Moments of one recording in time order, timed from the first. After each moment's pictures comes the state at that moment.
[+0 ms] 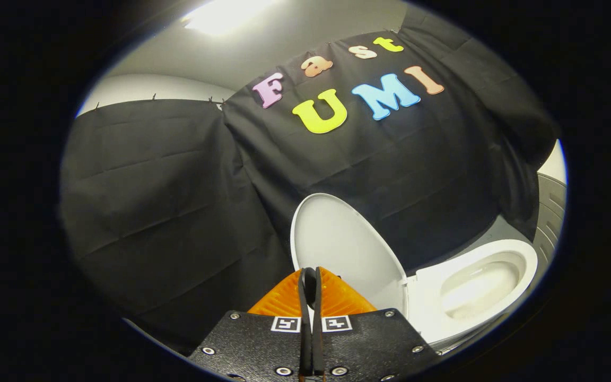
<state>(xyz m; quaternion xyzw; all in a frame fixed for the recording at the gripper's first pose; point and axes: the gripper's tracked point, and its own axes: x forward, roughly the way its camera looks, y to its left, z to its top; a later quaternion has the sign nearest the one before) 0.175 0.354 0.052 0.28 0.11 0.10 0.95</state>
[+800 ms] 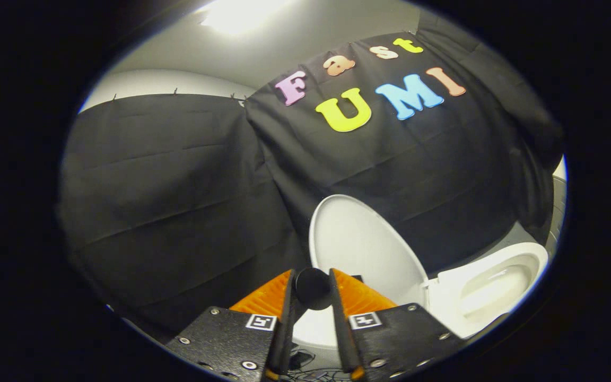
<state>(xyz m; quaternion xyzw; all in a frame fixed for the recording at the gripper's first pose) 0.183 0.393 0.052 0.28 0.07 0.16 0.94</state>
